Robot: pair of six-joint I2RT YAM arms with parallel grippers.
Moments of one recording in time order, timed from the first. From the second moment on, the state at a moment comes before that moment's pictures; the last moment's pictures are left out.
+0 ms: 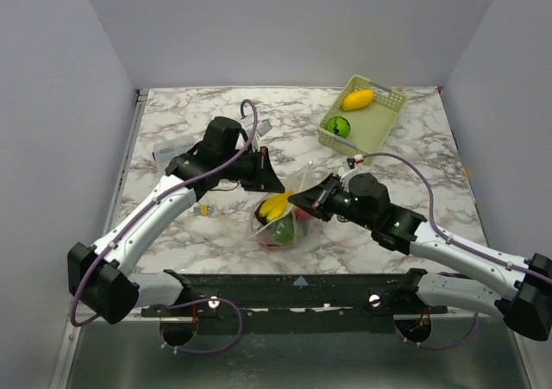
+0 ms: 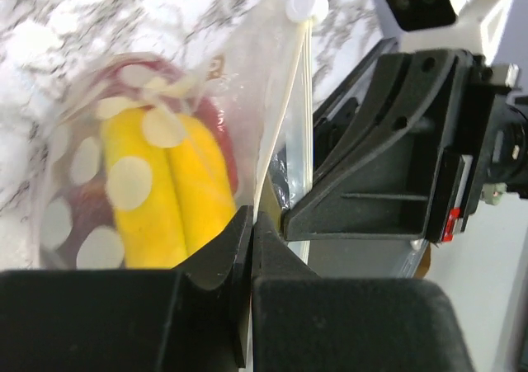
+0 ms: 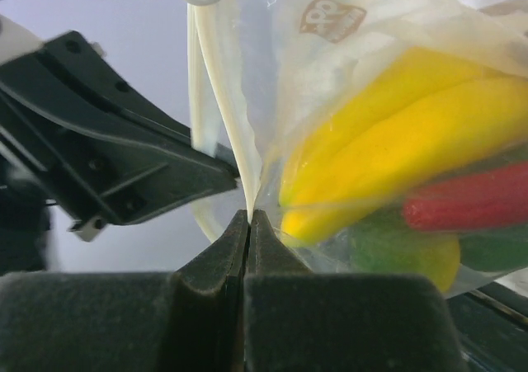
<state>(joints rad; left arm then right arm) -0.56 1.21 1.17 -0.56 0.63 -0.55 0.90 1.00 0.73 0.01 0.00 1.38</state>
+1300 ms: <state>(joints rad) -0.65 1.13 1.09 -0.57 0.43 -0.31 0.90 1.08 0.74 0.01 0.07 1.48</state>
